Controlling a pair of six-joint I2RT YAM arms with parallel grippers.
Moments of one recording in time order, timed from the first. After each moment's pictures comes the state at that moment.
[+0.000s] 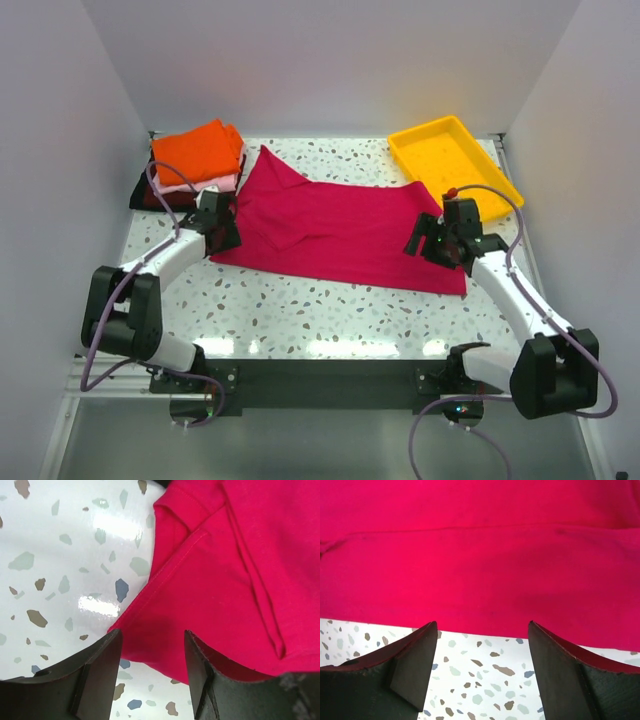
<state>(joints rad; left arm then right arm) -0.19 1.47 0.85 -0.35 -0.27 -0.45 0.15 1.16 0.81 -0.57 -0.06 0.48</state>
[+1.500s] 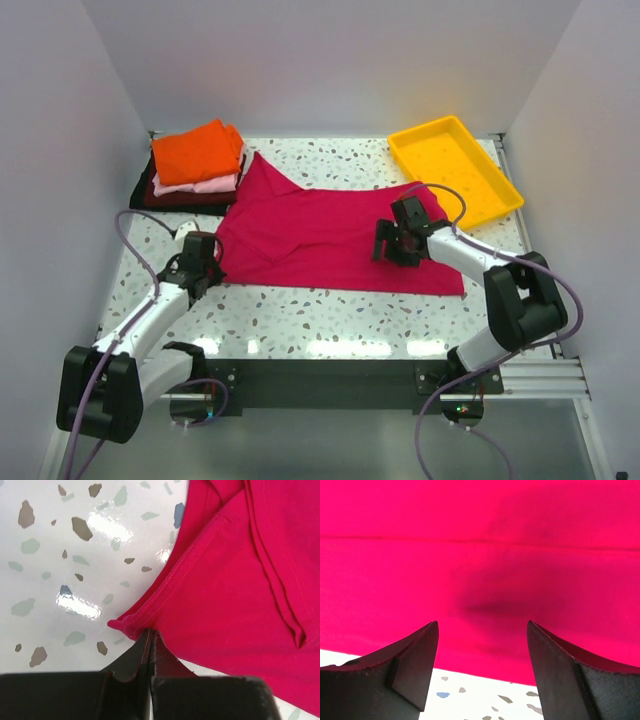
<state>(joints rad) -0.18 1.05 0.49 -0.34 -0.32 -0.60 0.40 1.54 0.87 -0.41 0.01 0.55</state>
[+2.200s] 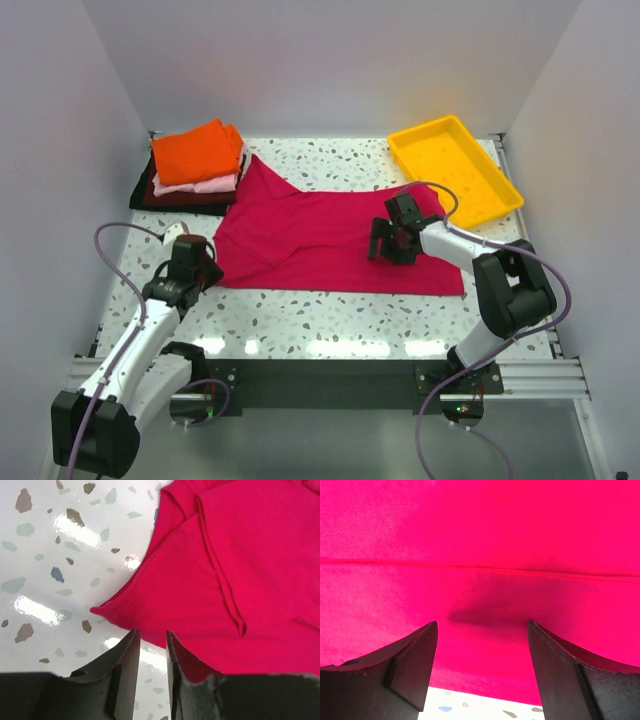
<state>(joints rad) -0.18 0.82 0.49 -0.50 -0.26 -0.75 0.41 1.64 0.94 -0.40 0.02 0.55</state>
